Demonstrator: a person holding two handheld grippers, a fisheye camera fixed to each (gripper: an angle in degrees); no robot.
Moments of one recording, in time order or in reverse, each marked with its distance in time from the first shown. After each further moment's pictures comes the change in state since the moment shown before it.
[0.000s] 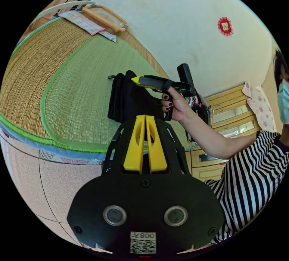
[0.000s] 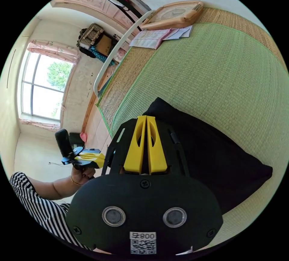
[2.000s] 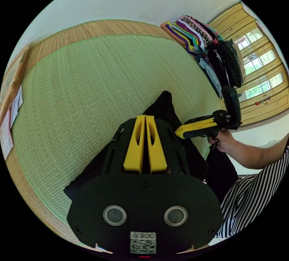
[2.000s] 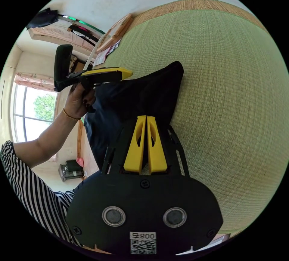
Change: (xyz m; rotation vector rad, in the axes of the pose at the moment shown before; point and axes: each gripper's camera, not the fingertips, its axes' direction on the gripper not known) left arm 0.347 -0.269 0.287 -0.460 -0.169 0.541; right arm 0.203 0.205 -0.214 0.186 0.068 0.276
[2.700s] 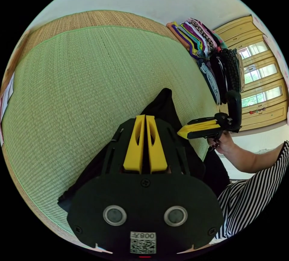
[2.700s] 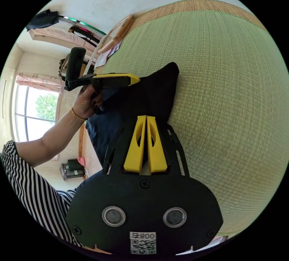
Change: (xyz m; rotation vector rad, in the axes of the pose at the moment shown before) left arm 0.005 -0.032 0.019 -0.033 0.044 -0.094; right arm 0.021 0.011 -0.056 0.001 -0.012 -0.012
